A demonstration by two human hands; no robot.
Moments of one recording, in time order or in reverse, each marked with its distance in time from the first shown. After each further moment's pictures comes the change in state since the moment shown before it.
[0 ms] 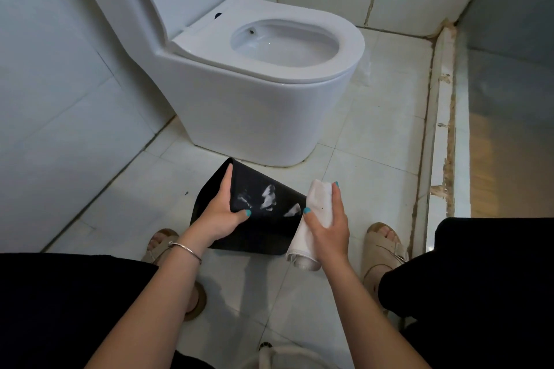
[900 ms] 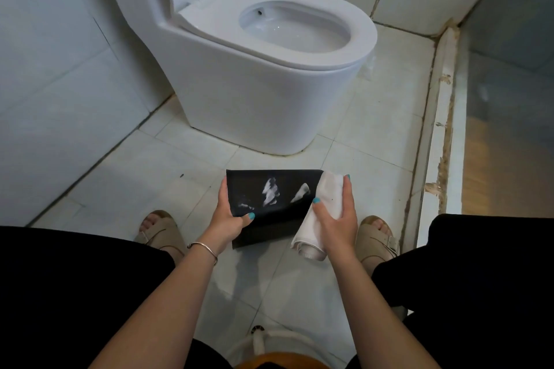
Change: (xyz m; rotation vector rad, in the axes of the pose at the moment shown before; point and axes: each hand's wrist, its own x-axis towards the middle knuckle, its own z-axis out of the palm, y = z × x) left_hand 0.000 -0.051 0.039 -0.358 0.103 -0.063; right_hand -0.004 -0.006 -0.012 0.026 0.045 0.004
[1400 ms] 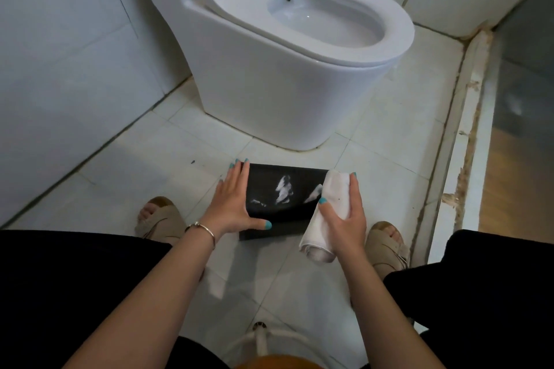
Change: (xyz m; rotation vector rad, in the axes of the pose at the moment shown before) left_hand 0.025 -0.003 -0.030 0.914 -0.113 0.236; right_hand 0.007 0.002 0.013 -0.107 -0.092 -0.057
